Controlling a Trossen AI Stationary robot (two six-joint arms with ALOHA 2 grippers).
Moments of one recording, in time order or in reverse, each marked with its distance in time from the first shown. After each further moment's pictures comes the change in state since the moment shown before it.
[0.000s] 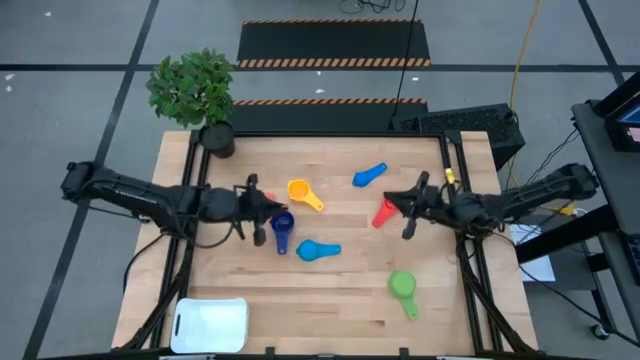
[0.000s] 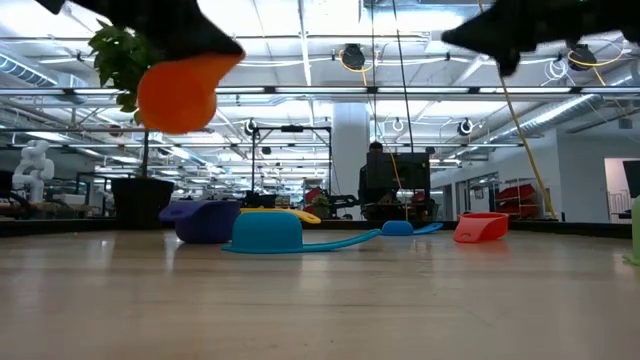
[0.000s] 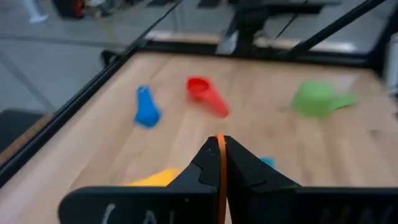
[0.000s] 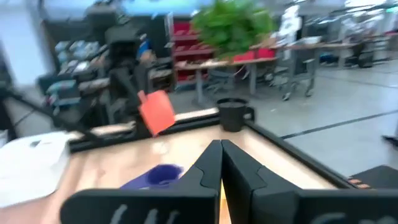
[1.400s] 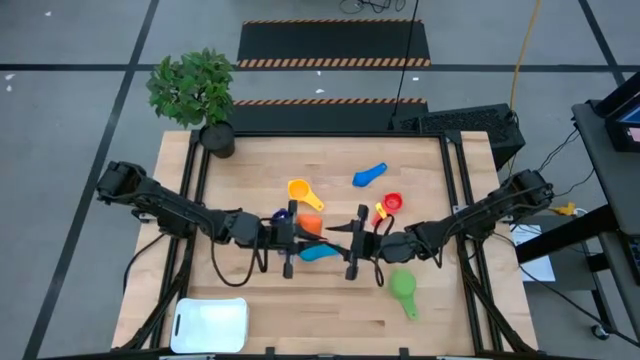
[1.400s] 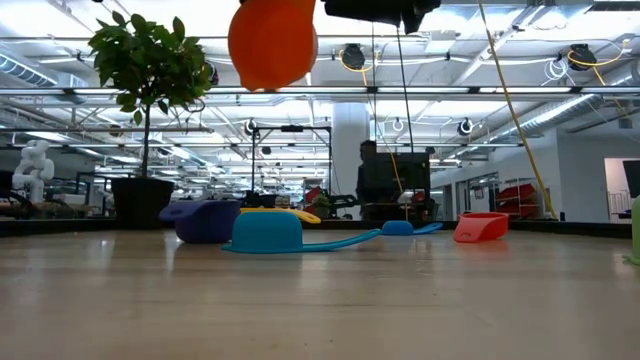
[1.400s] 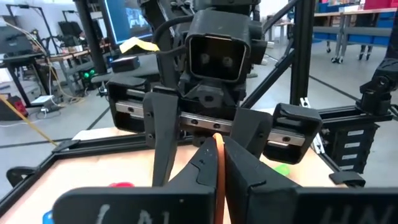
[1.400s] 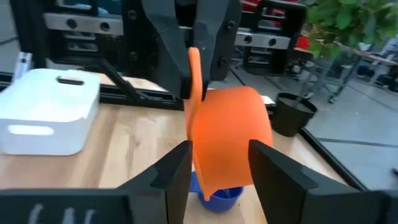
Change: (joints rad) left arm -0.133 0.457 0.171 0.610 0.069 0.219; right arm 0.092 0.743 0.512 0.051 -0.024 -0.143
